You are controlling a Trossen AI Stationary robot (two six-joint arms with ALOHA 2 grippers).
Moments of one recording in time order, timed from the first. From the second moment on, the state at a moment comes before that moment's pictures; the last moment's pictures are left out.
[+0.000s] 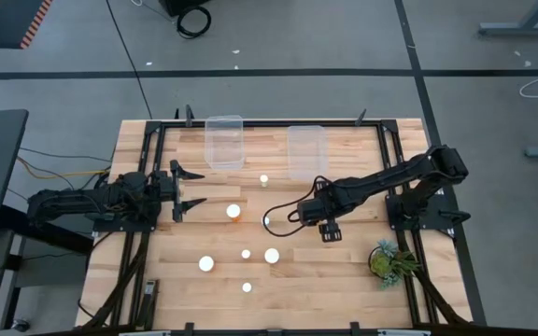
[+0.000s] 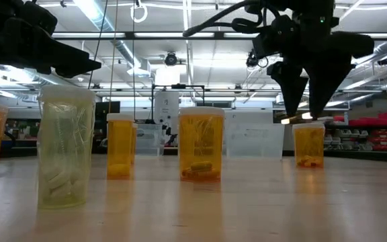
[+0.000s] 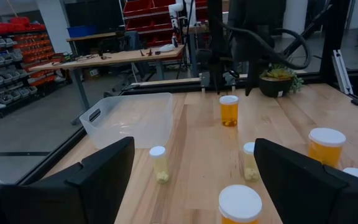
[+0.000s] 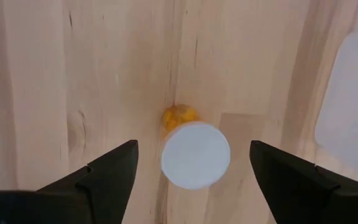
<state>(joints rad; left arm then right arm) 0.09 0.14 0.07 0.04 -0.08 0.12 0.19 1.64 1.18 -1.01 0.16 0.11</state>
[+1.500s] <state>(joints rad) 0.09 0.14 0.07 0.04 -0.08 0.12 0.14 1.64 1.01 -0.83 0.08 0.16</state>
